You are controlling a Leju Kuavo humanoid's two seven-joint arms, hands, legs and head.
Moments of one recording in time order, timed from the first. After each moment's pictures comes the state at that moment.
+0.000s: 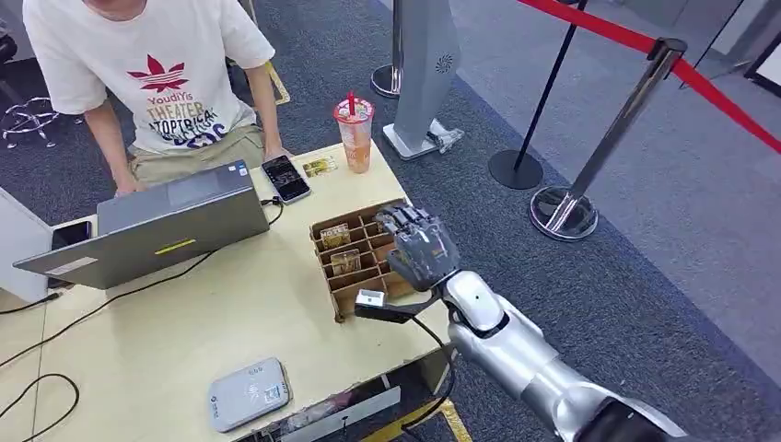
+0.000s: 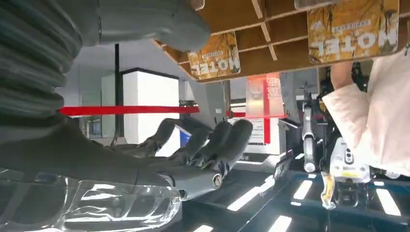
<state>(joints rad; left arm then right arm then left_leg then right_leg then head) -0.08 -0.13 1.07 -0.19 -1.11 0.25 0.04 -0.20 -0.30 0.29 -1.28 1.18 -0.40 -0.08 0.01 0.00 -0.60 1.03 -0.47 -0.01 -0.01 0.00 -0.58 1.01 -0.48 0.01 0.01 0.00</state>
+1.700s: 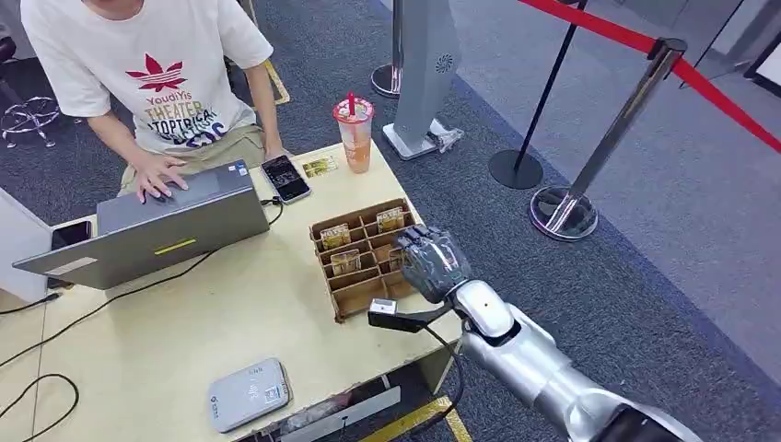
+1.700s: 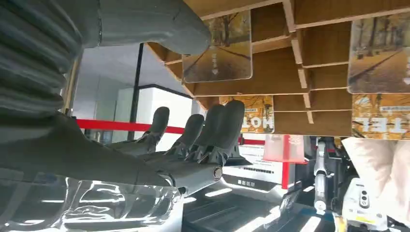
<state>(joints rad) -0.06 -0.12 1.08 -0.19 -1.11 0.24 0.01 -0.15 -0.33 0.28 -1.27 1.16 -0.34 -0.04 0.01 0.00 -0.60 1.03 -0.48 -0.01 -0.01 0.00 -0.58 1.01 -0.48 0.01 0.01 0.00</state>
